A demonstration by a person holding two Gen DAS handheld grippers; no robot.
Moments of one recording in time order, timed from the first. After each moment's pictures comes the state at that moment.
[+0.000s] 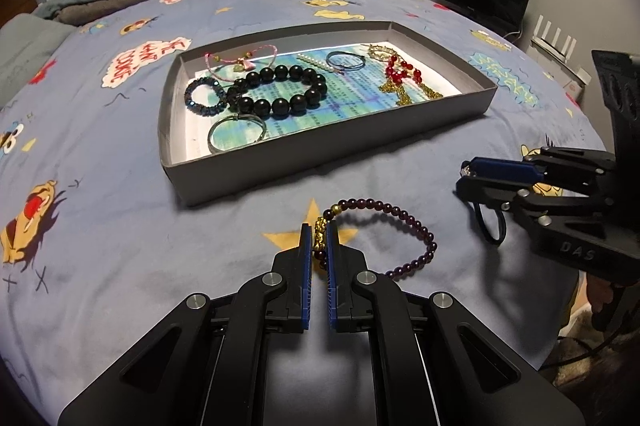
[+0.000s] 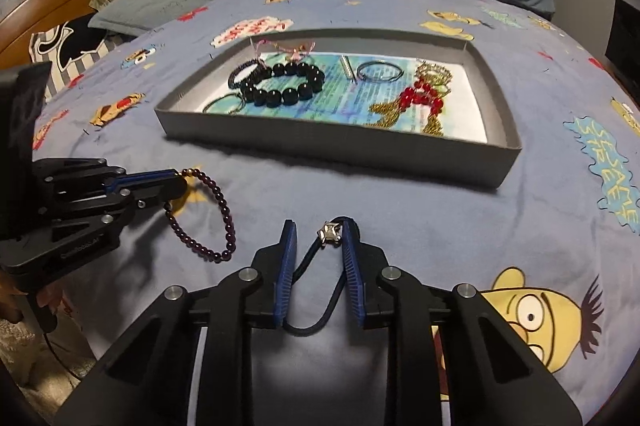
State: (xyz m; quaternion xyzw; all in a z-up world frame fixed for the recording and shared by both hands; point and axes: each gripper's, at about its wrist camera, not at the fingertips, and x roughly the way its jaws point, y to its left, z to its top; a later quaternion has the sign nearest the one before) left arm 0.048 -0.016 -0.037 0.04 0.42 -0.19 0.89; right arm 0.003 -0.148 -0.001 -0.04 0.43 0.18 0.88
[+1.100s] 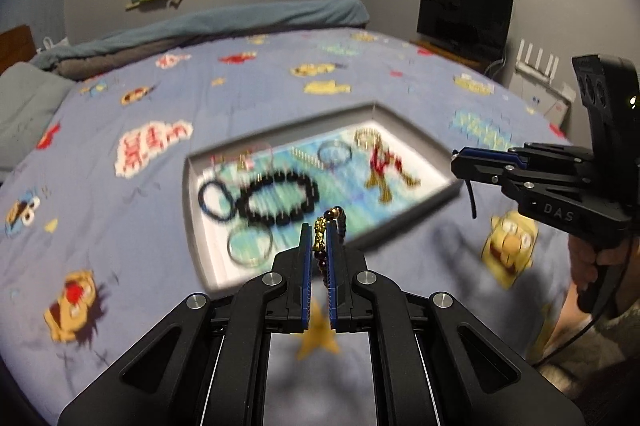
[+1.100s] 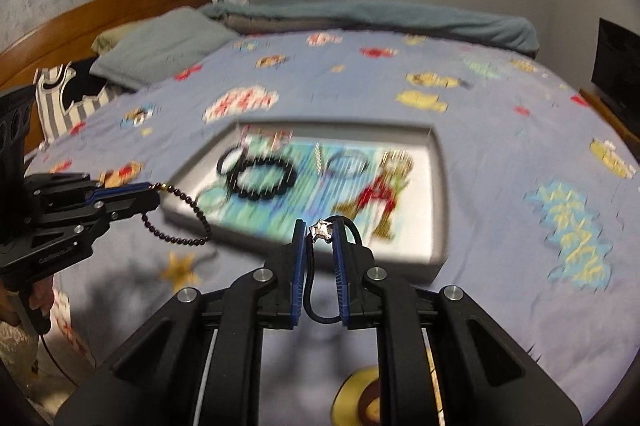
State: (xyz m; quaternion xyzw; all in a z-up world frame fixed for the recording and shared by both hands) left arm 0.063 -0.020 0.046 0.05 0.33 -0.21 0.92; right arm 0.025 -0.180 0.069 -0.02 0.34 0.17 0.92
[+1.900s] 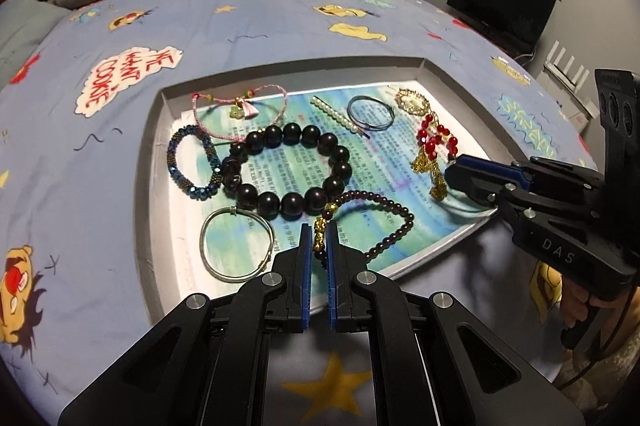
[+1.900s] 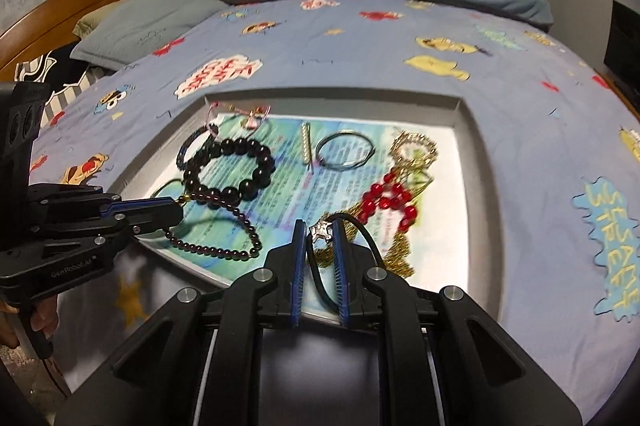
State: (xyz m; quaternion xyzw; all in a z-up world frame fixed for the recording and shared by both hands) left arm 0.137 -0.026 -0.022 0.00 0.44 -0.19 0.88; right arm 0.093 -0.163 0.015 -0.02 0.41 0.18 0.89
